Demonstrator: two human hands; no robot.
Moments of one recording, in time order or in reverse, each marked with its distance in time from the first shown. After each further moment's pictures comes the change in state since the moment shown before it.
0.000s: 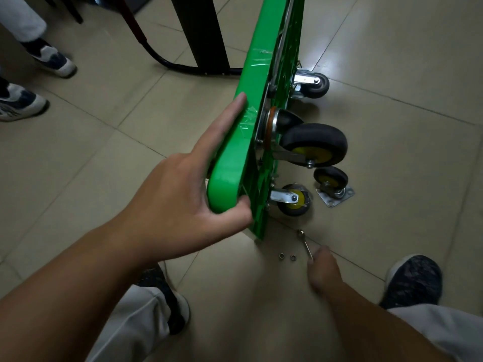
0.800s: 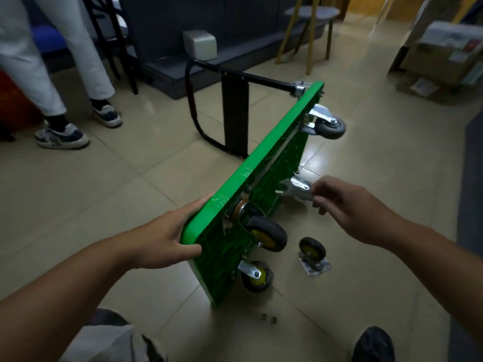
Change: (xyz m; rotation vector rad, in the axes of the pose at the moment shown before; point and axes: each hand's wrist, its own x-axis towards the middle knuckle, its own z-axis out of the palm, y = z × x) left_hand -0.063 -0.031 -0.059 -0.297 -0.171 -0.162; right_hand -0.161 -0.216 -0.308 -0.237 0.164 -1.235
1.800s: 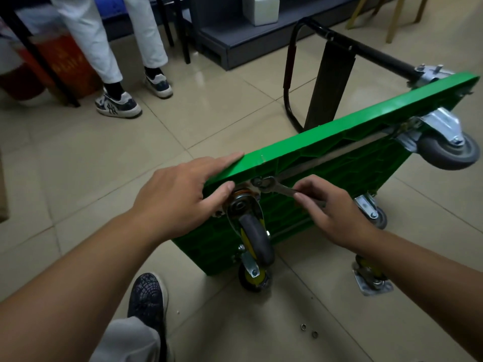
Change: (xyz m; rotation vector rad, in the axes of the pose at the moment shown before) left_hand 0.010 -0.028 -0.053 0.742 0.572 -0.089; right_hand 0.110 -0.015 0.148 0.360 -0.063 -0.175
